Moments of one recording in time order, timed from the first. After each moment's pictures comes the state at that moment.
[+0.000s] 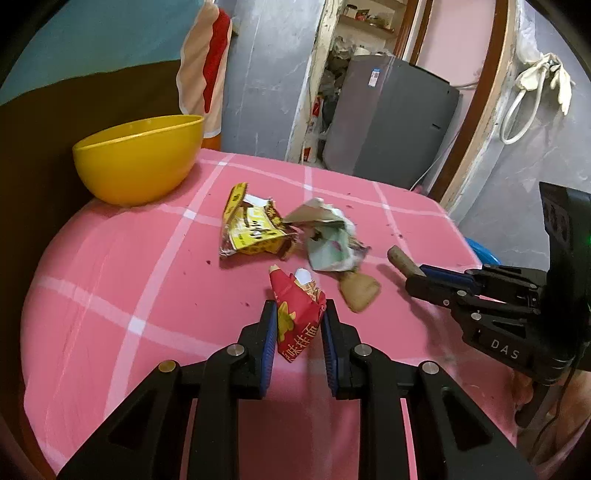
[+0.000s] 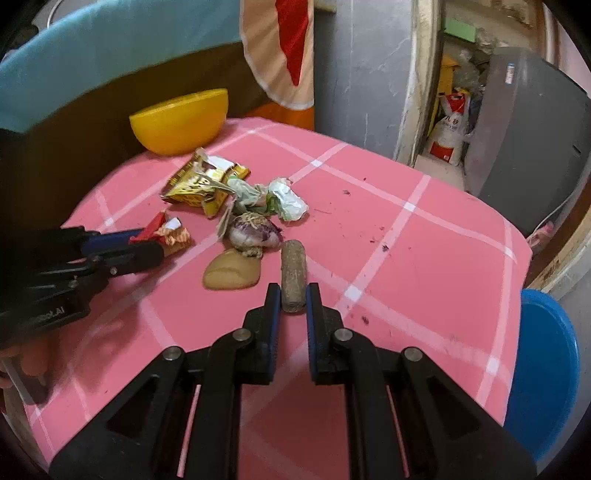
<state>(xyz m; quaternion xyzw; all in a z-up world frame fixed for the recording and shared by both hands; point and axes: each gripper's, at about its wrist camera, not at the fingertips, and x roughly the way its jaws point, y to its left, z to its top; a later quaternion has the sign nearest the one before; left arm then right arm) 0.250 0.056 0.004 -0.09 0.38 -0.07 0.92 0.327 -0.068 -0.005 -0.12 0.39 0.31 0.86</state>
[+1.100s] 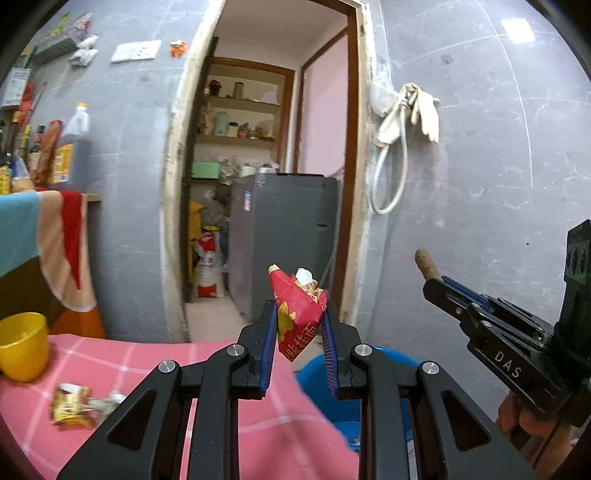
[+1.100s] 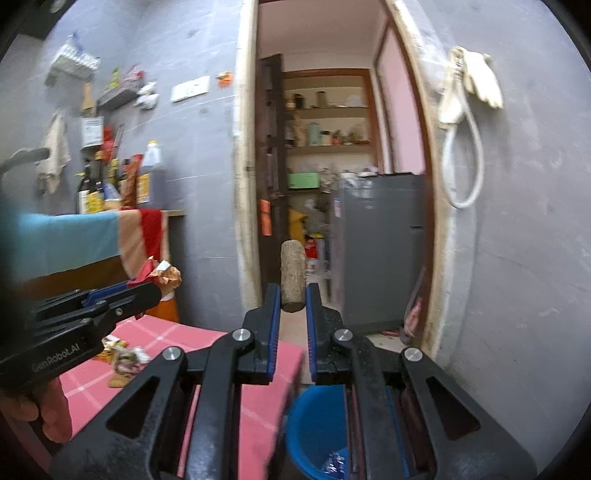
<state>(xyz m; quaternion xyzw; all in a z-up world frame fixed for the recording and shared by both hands) 0.251 -0.135 0.104 -0.02 0.11 -0.22 0.97 0.248 -0.267 0.098 0.02 0.07 0.09 0.99</state>
